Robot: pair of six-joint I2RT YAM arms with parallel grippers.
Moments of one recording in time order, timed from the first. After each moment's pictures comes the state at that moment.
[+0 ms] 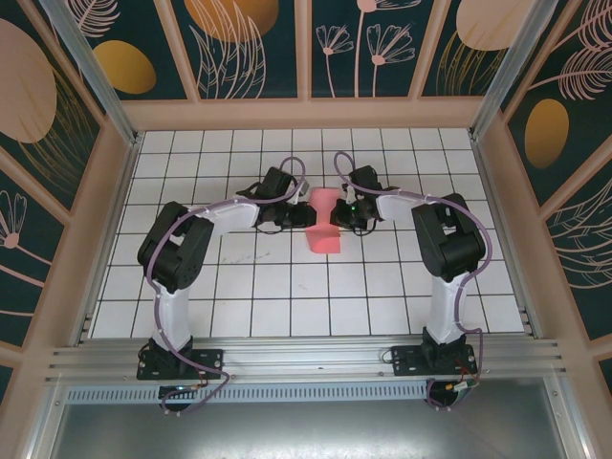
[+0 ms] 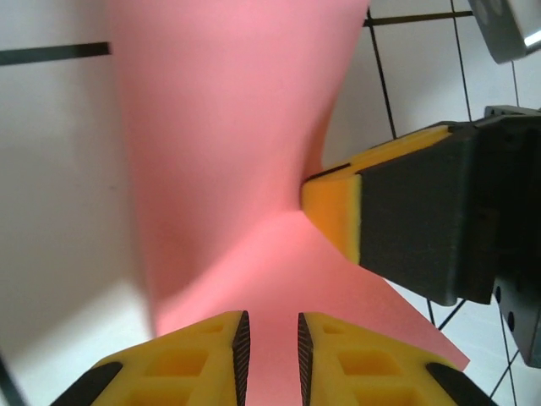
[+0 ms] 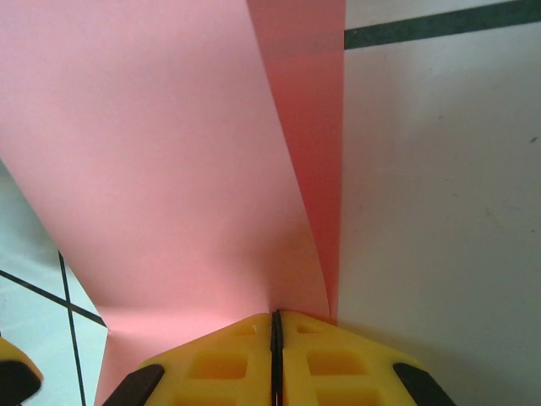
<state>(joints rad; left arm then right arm) -0.56 2.00 1.27 -0.18 0.47 -0.53 0.41 1.98 1.19 -0.29 -0.39 0.52</state>
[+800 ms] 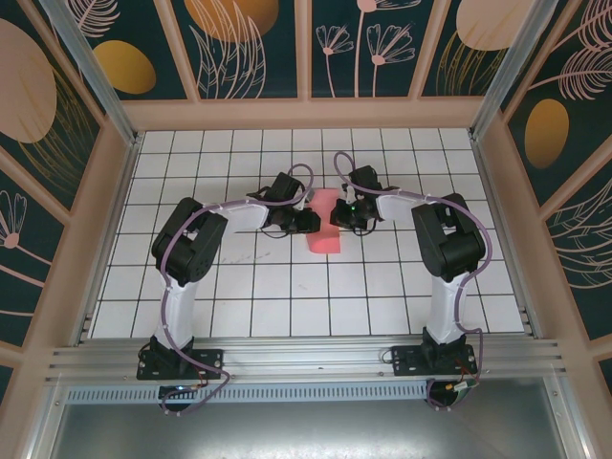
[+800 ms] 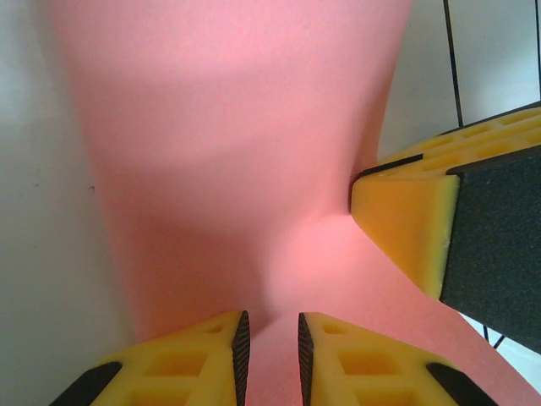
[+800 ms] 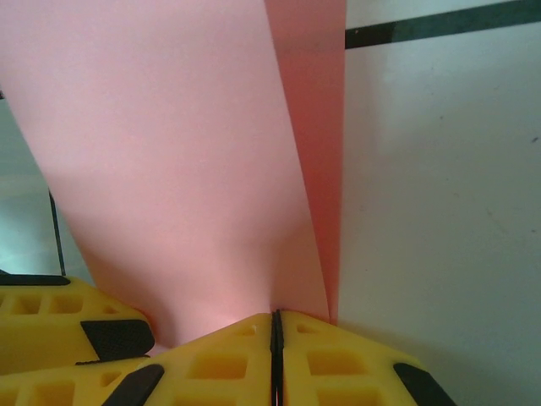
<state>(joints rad) -0.58 2.10 1.32 -0.19 0.44 -0.53 0.41 1.98 1.19 -0.29 -0.39 0.52</state>
